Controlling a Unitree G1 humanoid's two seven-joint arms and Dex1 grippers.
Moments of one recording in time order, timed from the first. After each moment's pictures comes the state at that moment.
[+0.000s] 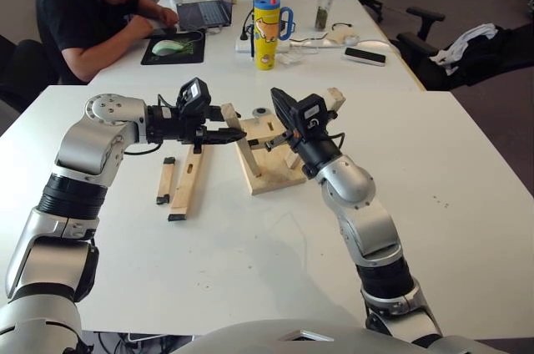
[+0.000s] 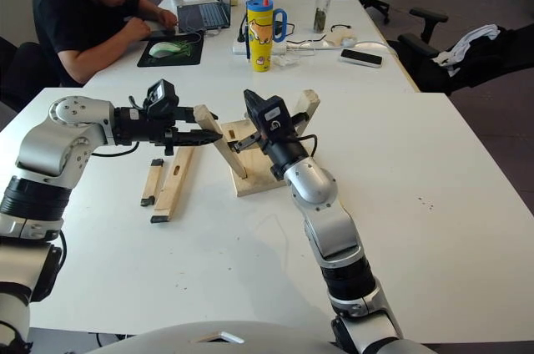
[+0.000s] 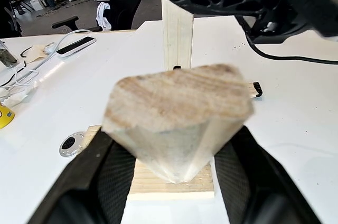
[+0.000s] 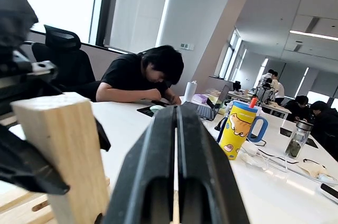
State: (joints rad) left arm -0.68 0.71 -0.23 0.13 -0.43 0.46 -1.14; right arm -0.26 -0.08 0.30 -0.38 -0.03 0.29 0.19
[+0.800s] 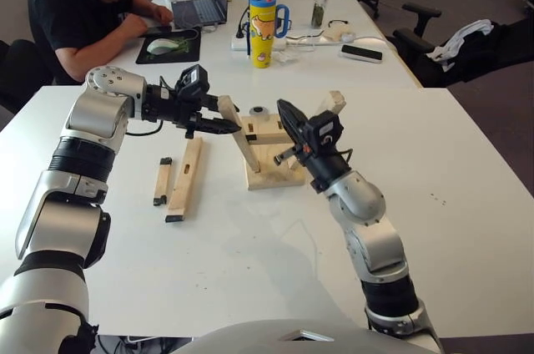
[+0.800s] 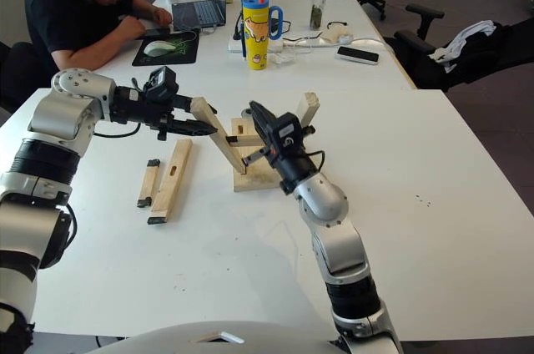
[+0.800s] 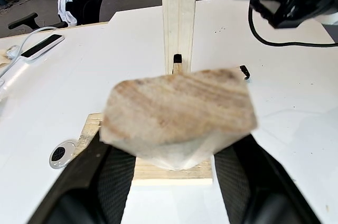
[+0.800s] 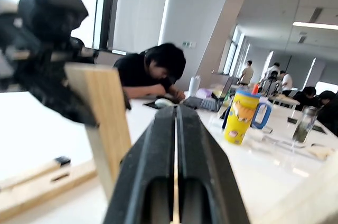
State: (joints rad) left arm -0.94 0.66 -0.31 0.58 -0.32 0.23 -1.43; right arm -0.08 -0.11 0.26 -0.39 0.02 0.22 0.30
